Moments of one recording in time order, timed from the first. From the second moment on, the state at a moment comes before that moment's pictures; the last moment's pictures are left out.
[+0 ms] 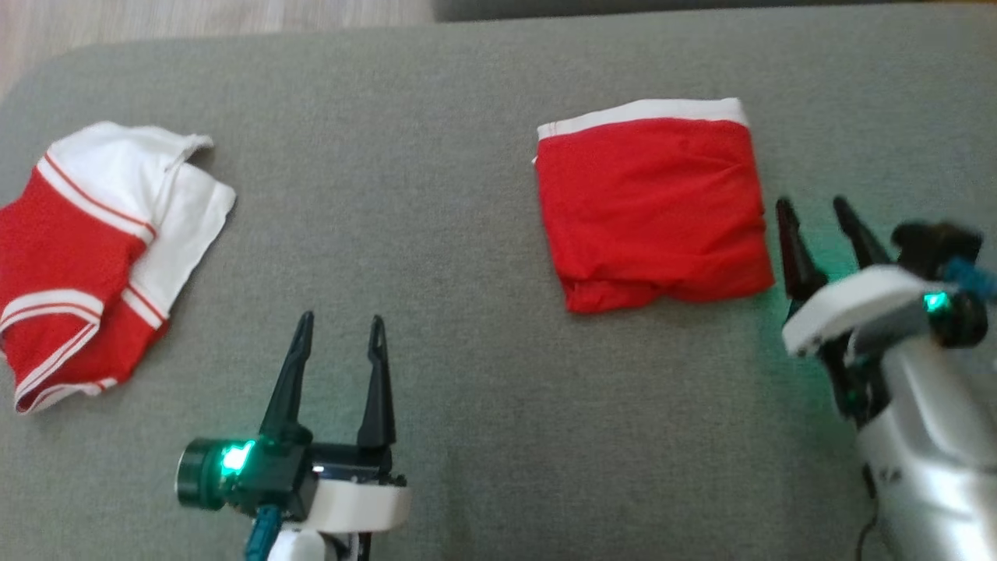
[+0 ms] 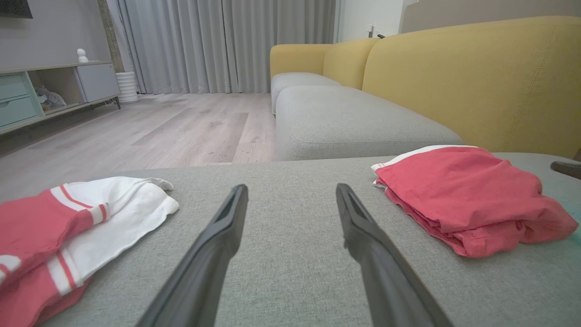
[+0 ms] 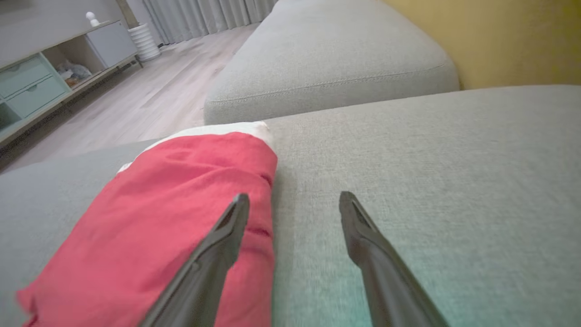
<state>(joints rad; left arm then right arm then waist) -0.02 0.05 -0.29 0.07 -0.10 0.14 -0.26 -0.43 -0.18 0.10 0.60 0.33 0.12 -0.08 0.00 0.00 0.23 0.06</state>
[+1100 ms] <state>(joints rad) -0.25 0.06 -0.31 0.06 -0.03 0.08 -0.26 -0.75 -0.65 0.13 0.81 0.47 0.12 0.04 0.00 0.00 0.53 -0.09</state>
